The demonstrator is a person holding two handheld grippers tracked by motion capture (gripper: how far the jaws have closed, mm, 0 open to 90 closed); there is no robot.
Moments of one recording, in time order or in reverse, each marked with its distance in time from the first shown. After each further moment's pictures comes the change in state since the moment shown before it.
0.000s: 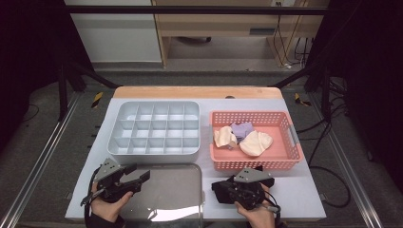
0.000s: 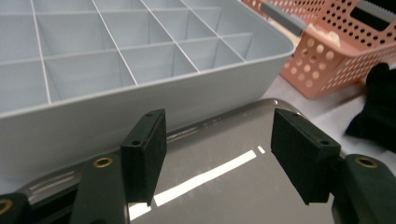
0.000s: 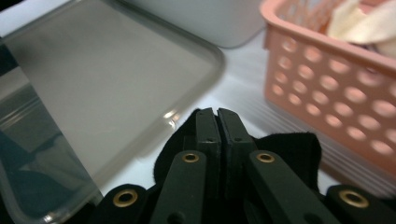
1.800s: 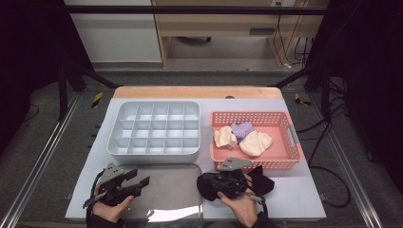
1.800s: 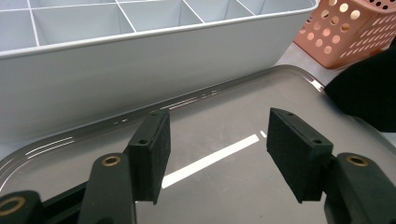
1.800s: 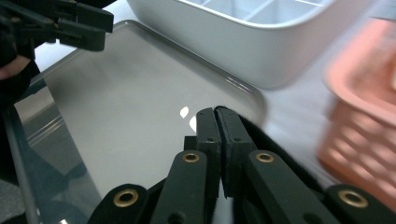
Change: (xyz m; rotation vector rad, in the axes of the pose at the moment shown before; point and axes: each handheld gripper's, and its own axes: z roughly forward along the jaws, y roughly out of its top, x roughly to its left) left arm 0.006 -0.015 0.006 0.064 0.018 0.013; right arm 0.013 0.036 0.033 -0.011 0.102 0.036
